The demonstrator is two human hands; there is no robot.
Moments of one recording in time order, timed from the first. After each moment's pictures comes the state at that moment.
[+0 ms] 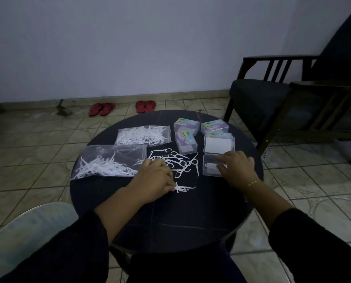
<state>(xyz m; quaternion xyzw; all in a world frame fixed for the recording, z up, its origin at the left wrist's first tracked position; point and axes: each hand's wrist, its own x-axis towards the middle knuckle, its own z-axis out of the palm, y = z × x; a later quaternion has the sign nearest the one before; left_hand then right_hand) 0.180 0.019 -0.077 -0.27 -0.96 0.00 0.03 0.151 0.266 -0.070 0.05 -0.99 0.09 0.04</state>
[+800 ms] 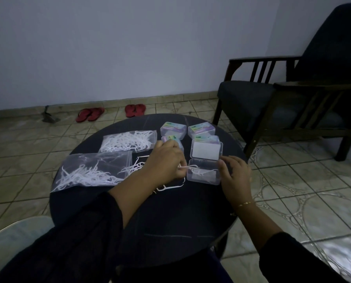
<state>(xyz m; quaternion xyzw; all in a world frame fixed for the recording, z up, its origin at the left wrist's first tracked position) 0.142 0.089 -0.039 -0.27 -0.95 -0.03 0.13 0.162 0.287 -0.112 -0.08 -0.89 0.39 0.21</state>
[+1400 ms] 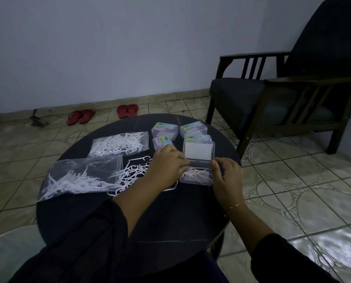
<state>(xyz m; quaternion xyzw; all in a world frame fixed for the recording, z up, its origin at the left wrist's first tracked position) 0.122 0.109 -0.068 -0.27 -0.95 -0.06 0.11 0.163 0.283 -0.118 -0.09 -0.88 0.41 0.22</state>
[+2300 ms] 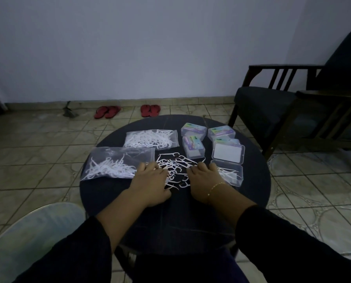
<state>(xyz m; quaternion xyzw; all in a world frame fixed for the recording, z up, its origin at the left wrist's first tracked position) 0.191 0.003 -0.073 -0.14 -0.99 0.04 0.02 0.161 0.176 -0.081 0.23 -0.96 -0.14 -0.01</state>
